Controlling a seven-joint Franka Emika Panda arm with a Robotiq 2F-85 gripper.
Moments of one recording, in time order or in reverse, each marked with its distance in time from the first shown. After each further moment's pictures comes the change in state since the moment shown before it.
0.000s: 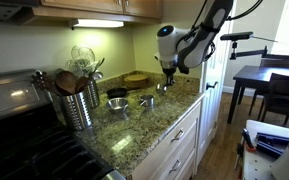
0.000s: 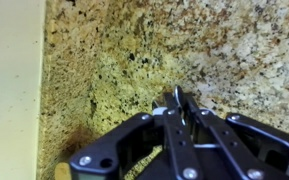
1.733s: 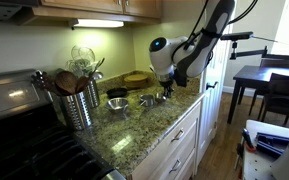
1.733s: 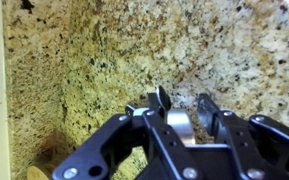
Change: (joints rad) arm 0.040 0.011 0.108 -0.073 -0.114 -0.108 0.255
